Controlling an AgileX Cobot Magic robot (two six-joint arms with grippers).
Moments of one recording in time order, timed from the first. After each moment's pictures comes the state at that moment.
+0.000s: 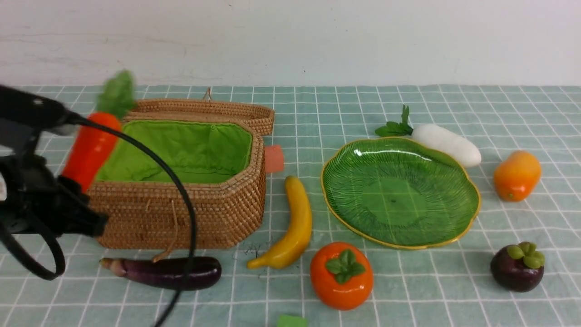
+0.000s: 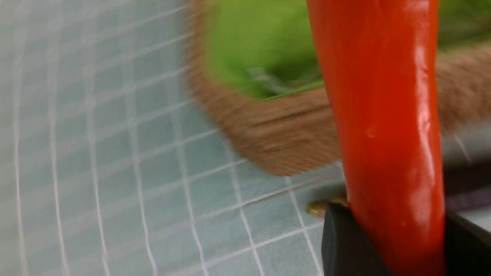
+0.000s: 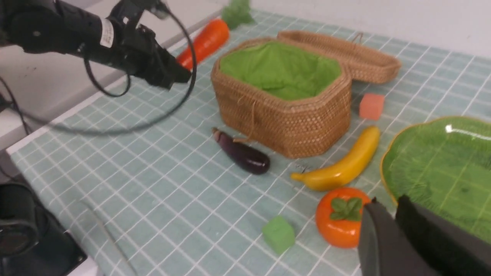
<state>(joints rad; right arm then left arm) 0.90 0.50 -1.02 -0.07 0.91 0.24 -0.28 1.14 -0.87 0.26 0.65 0.11</state>
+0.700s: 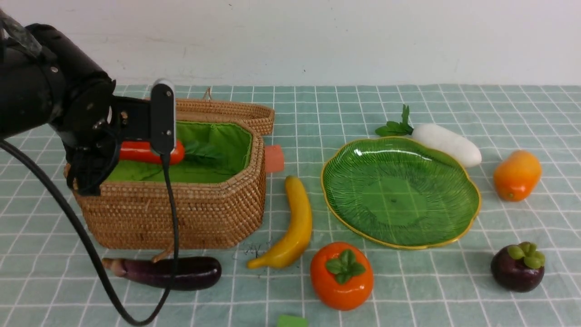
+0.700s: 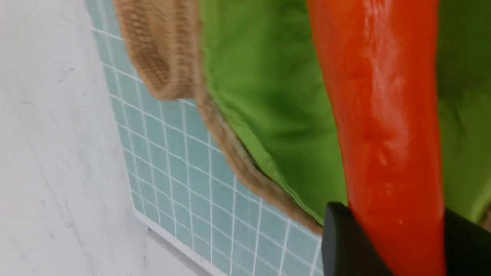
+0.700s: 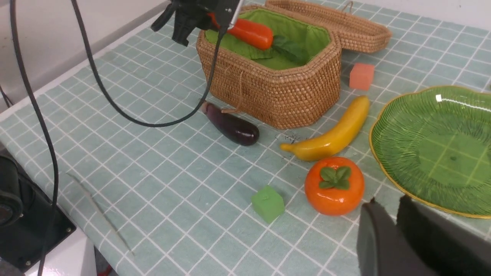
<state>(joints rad) 0.90 0.50 -1.02 -0.07 1.00 0.24 -0.28 1.63 -1.27 0.61 0.71 0.75</state>
